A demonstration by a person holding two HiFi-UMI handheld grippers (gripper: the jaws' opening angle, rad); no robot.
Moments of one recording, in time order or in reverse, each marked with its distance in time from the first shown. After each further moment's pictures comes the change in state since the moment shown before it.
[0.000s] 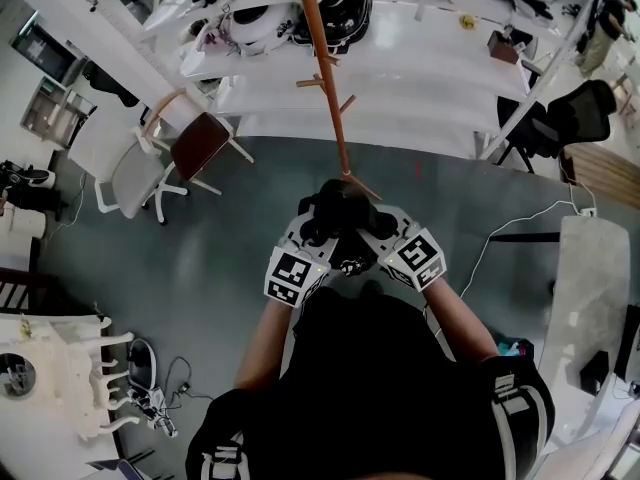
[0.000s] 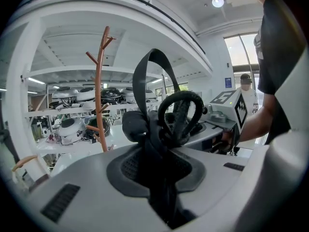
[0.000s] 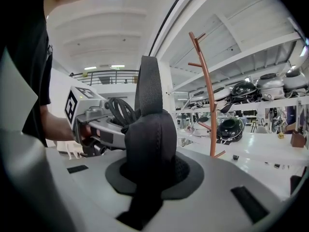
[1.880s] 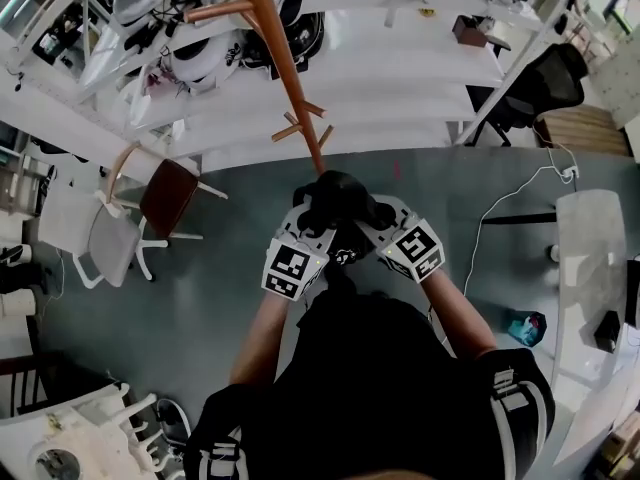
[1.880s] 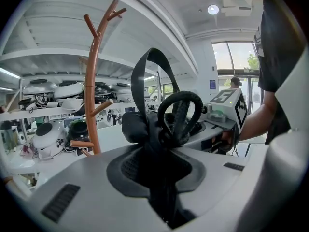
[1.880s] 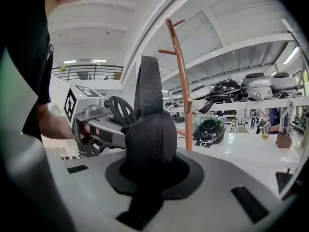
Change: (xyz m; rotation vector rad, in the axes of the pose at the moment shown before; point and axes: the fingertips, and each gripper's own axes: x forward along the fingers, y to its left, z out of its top) left arm 0.138 0.180 0.029 0.068 -0.004 -0.224; right arm 0.137 -0.173 0.038 0.056 0.011 -0.230
